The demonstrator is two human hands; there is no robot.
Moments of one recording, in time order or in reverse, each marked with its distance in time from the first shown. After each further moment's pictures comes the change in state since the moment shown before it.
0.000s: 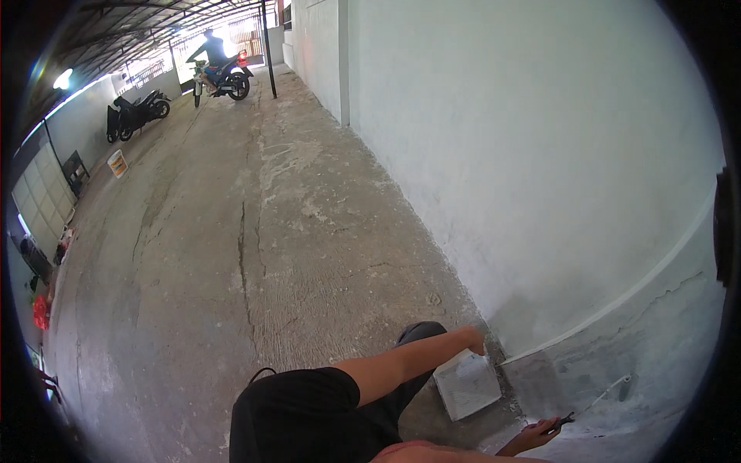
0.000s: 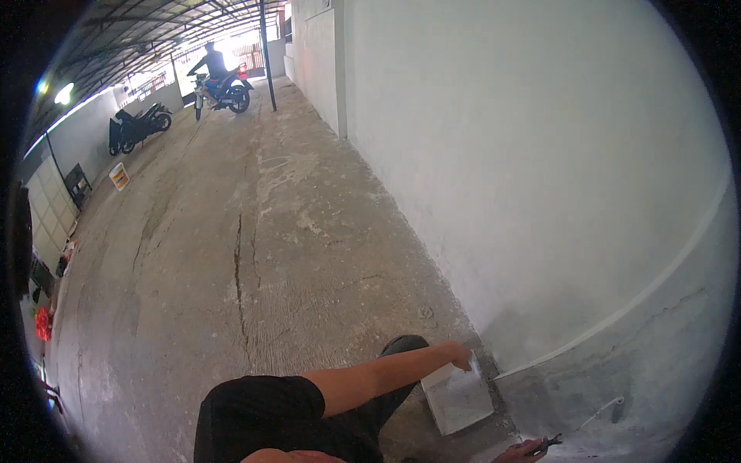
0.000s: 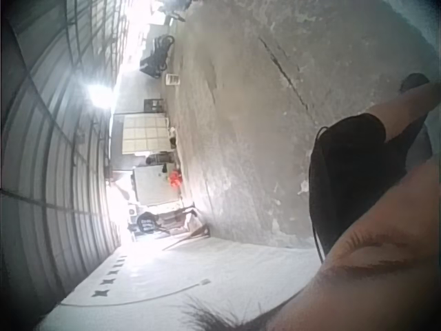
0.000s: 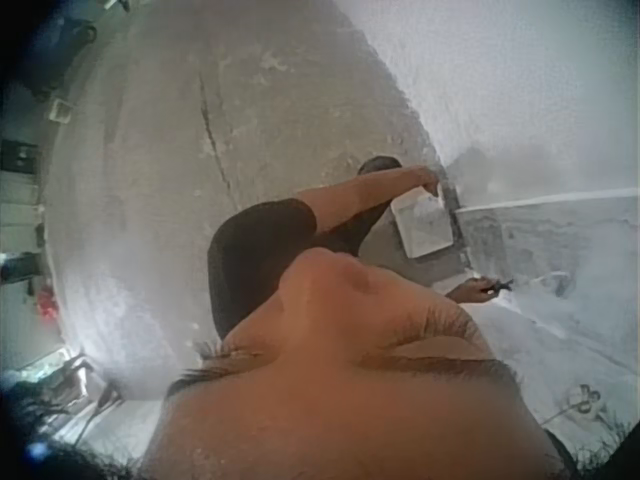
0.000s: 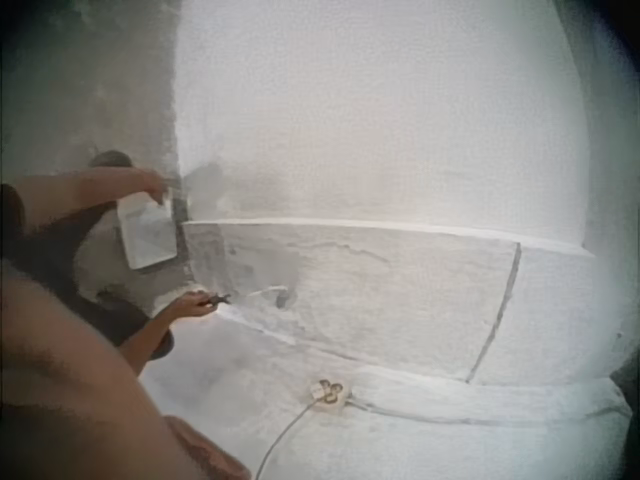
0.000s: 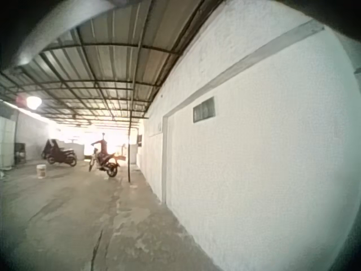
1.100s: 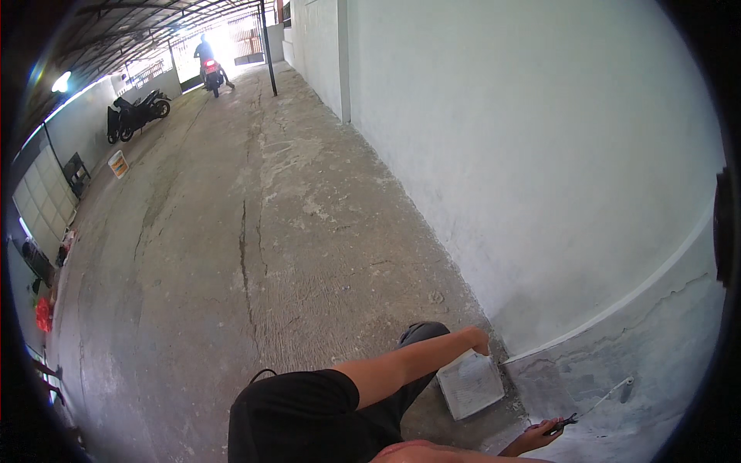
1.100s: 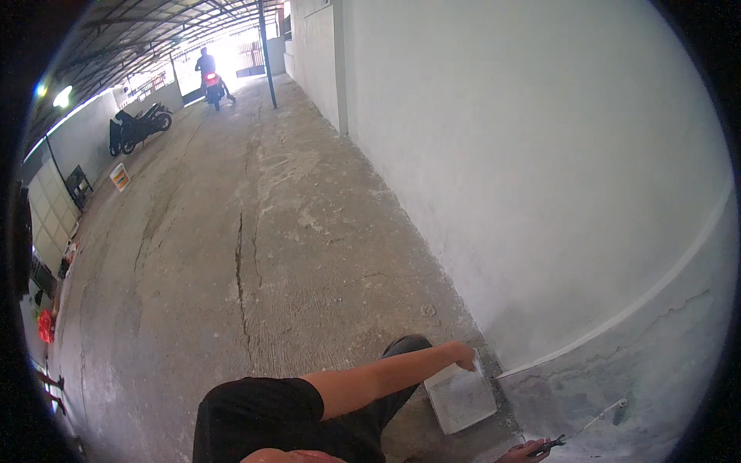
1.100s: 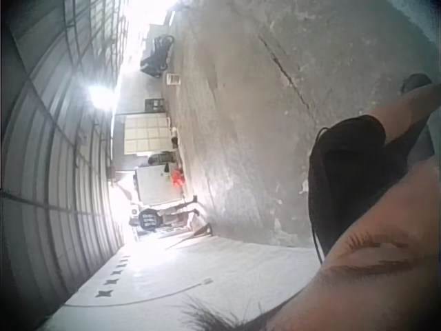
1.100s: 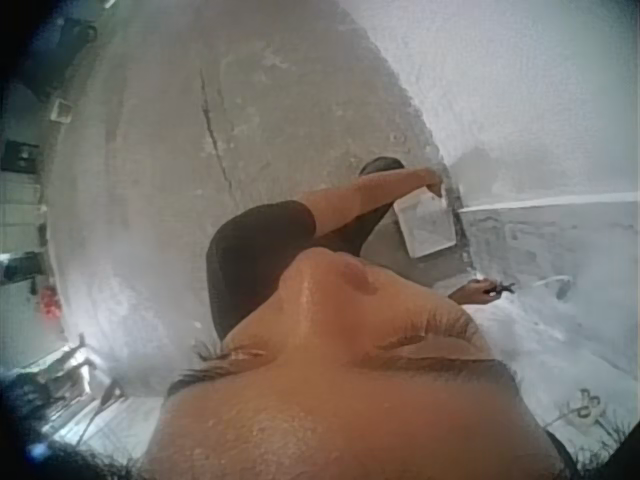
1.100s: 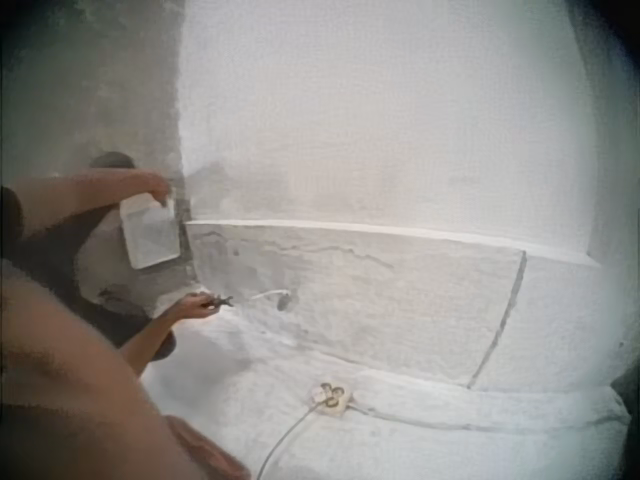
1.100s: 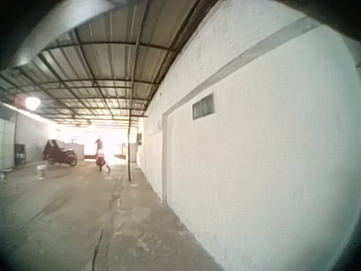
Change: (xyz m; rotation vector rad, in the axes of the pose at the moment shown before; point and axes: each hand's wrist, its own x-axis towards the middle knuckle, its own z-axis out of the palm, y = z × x) left_hand 0.014 0.000 0.003 -0.026 -0.050 -0.025; right_hand 0.001 0.009 0.001 0.012 0.013 0.031
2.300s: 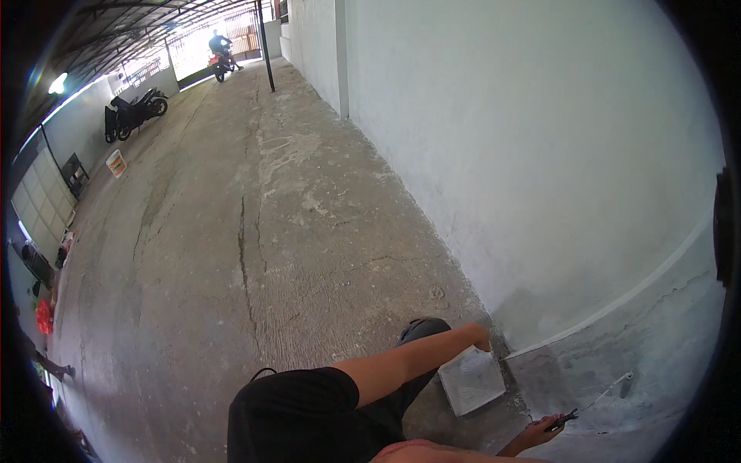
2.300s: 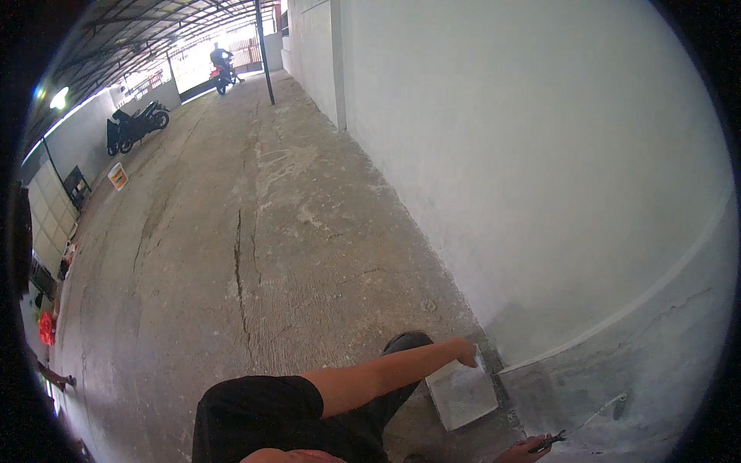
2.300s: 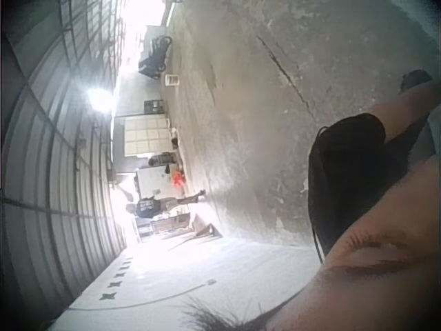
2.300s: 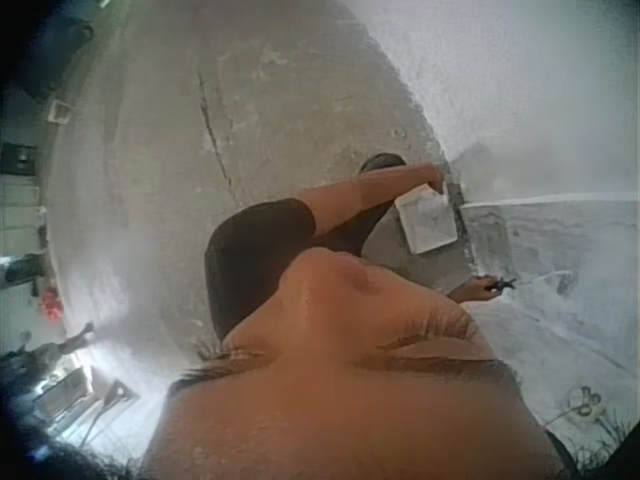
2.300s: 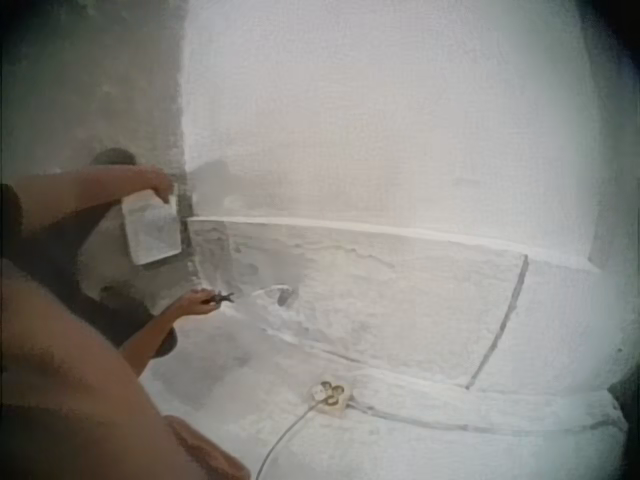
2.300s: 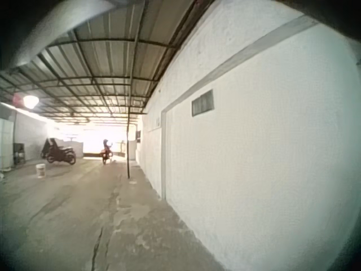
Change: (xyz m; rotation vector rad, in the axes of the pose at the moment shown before) left_hand 0.005 -0.004 0.004 0.033 0.044 0.034; right_hand 0.004 0.006 0.000 0.030 -0.039 -0.016
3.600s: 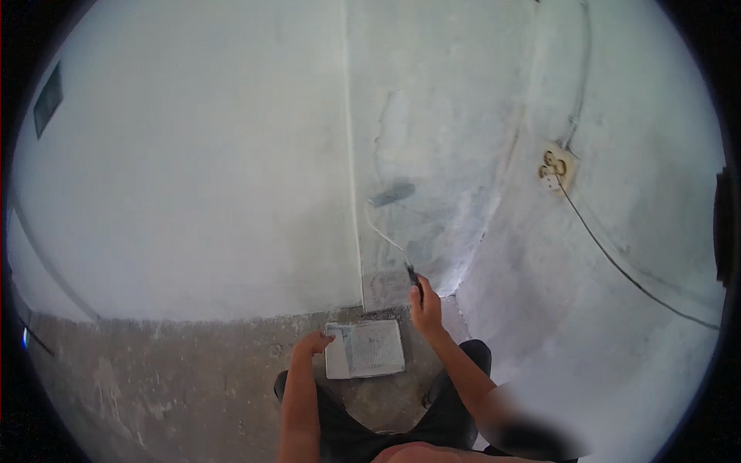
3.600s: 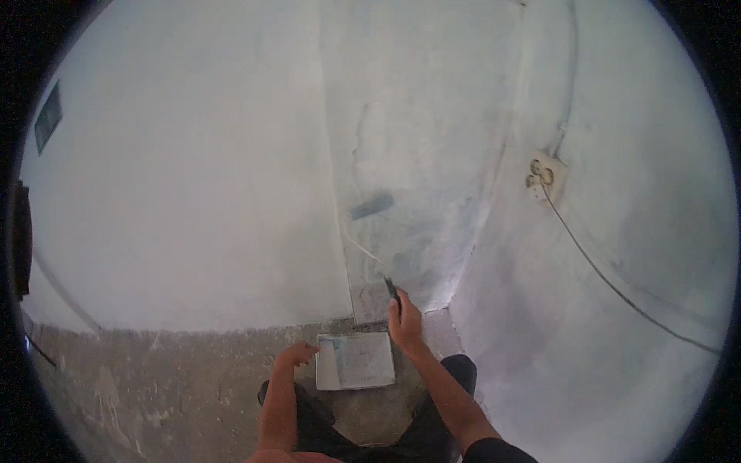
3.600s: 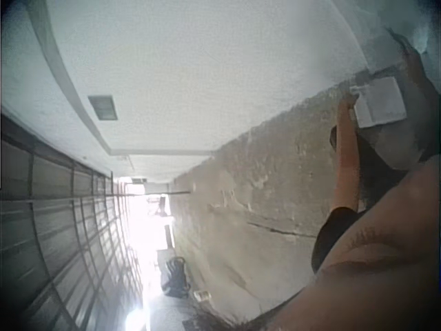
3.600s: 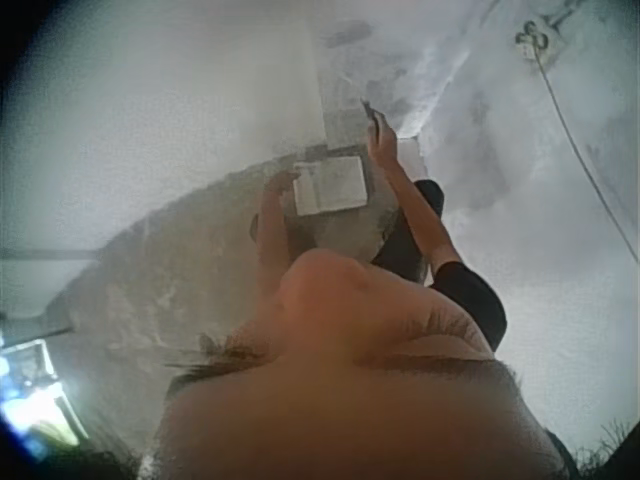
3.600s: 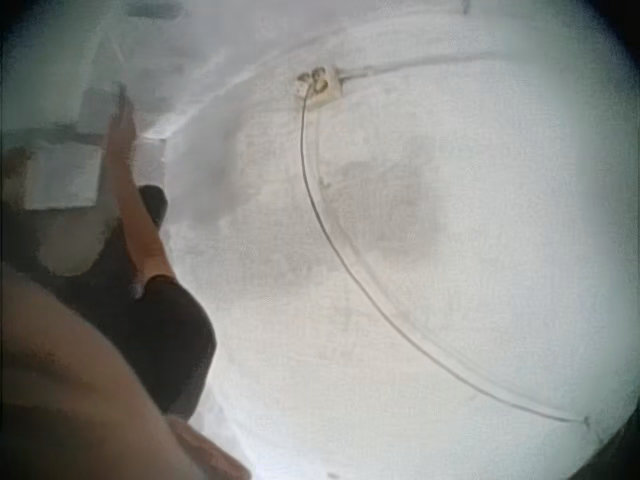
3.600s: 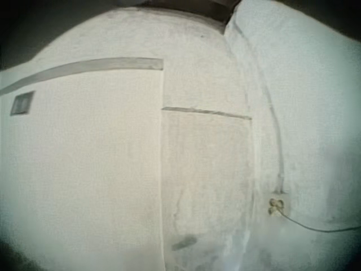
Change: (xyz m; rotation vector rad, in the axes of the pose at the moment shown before) left_hand 0.018 -0.028 -0.020 -0.066 -0.217 0.005; right_hand -0.015 -0.091 0.038 -0.265 -0.067 -0.355
